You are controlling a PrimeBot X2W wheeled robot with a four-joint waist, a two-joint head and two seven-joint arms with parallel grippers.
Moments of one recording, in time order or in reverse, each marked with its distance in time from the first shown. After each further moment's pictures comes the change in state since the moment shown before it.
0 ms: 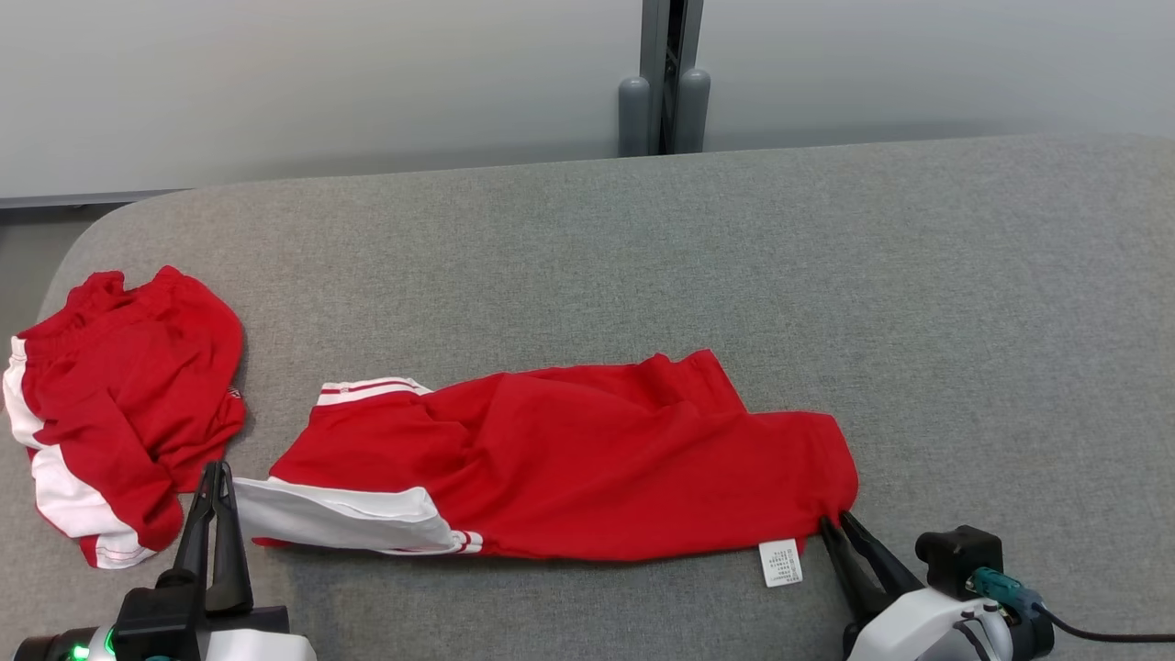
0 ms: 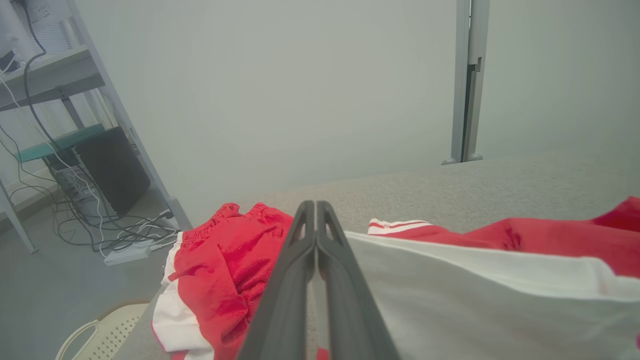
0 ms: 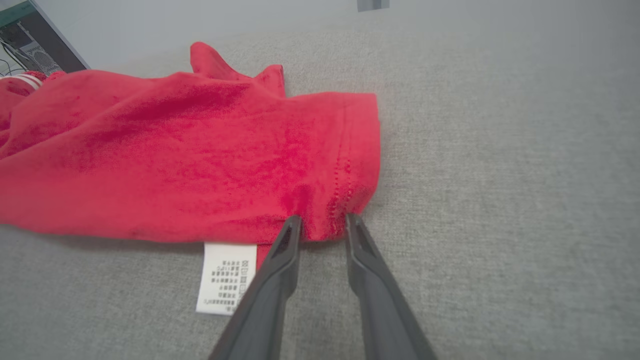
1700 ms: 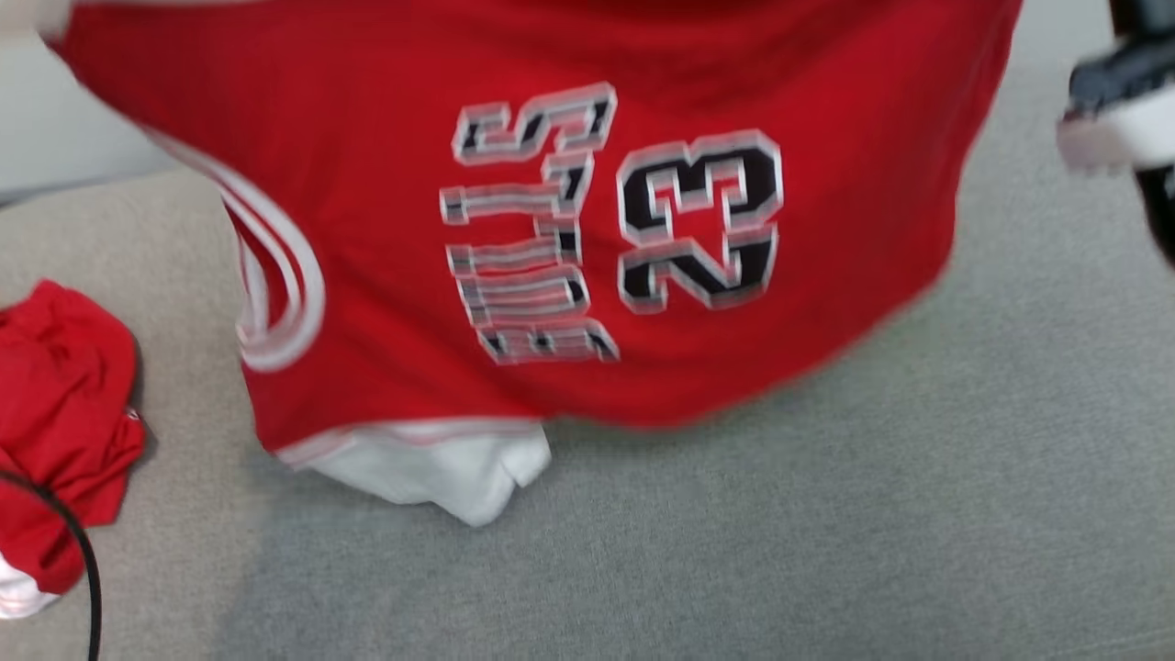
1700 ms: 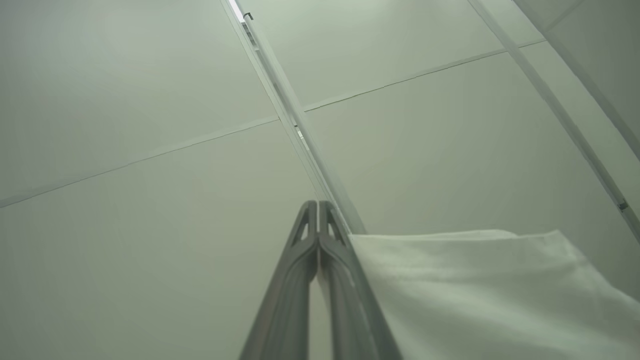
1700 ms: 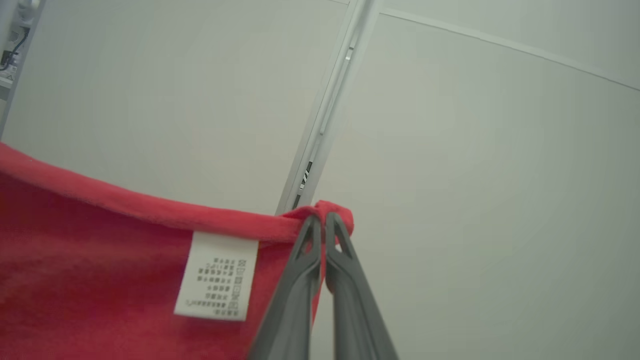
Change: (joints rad) left arm -1.179 0.213 -0.093 0.130 -0.089 -0.454 0.134; right arm -0.738 -0.311 -0.024 -0.318 -0.080 0.000 -0.002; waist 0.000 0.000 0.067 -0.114
